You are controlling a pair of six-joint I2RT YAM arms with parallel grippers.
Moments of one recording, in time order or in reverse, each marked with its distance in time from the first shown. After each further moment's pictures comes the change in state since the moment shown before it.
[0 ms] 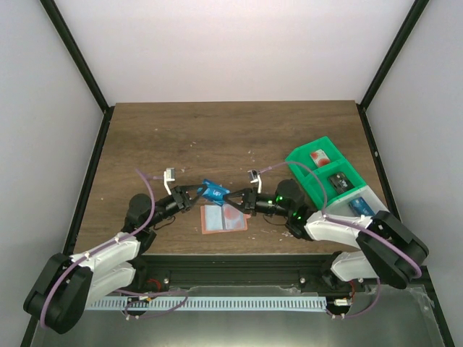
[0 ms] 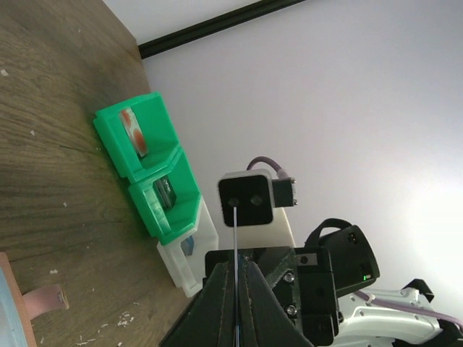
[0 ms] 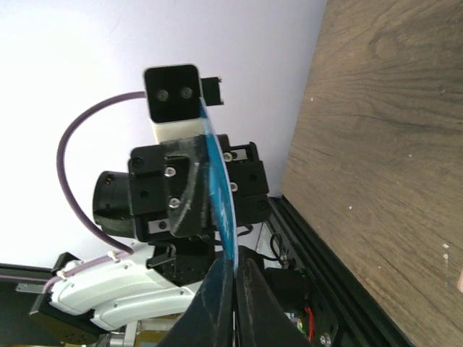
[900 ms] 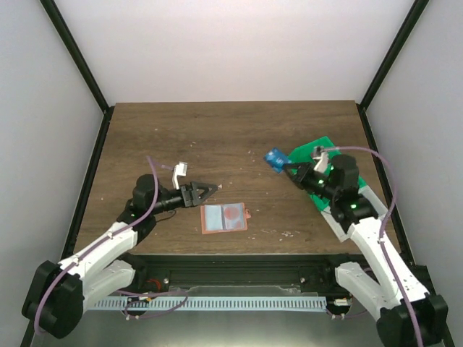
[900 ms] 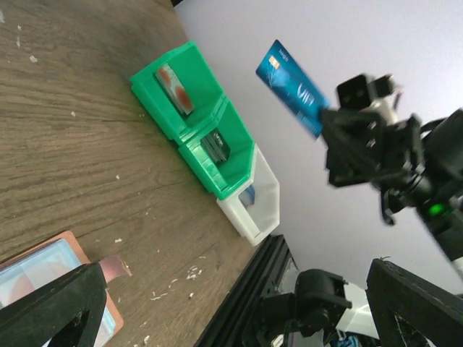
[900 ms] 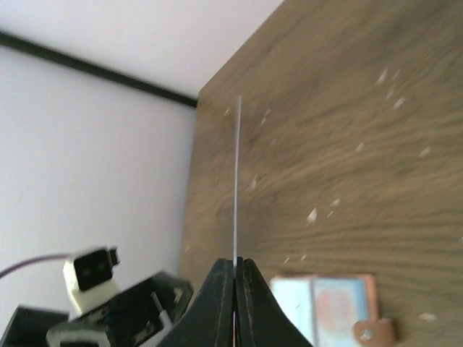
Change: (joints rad) left arm 0.000 -0.043 0.219 -0.541 0.108 0.377; right arm -0.492 -0.486 0.187 -0.953 0.059 -0.318
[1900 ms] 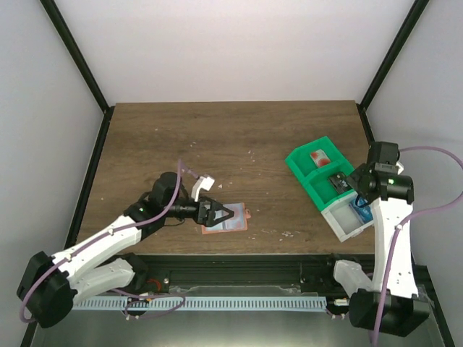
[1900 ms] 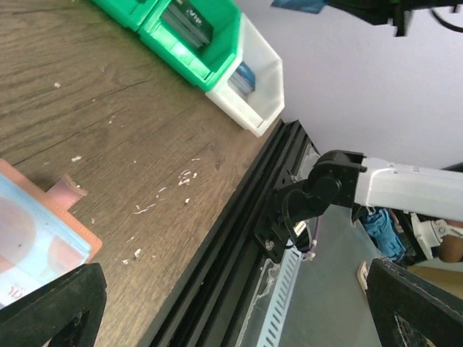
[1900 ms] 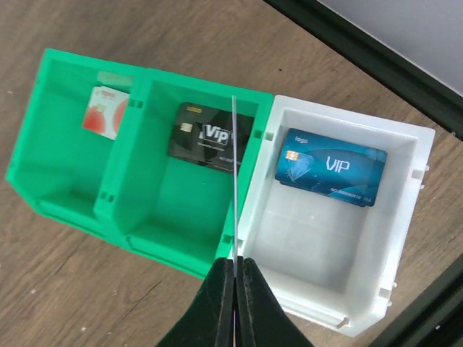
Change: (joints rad) left arm -0.220 0.059 0.196 -0.456 0.022 0.354; right arm -0.466 0.118 0.509 -1.014 0.708 -0.314
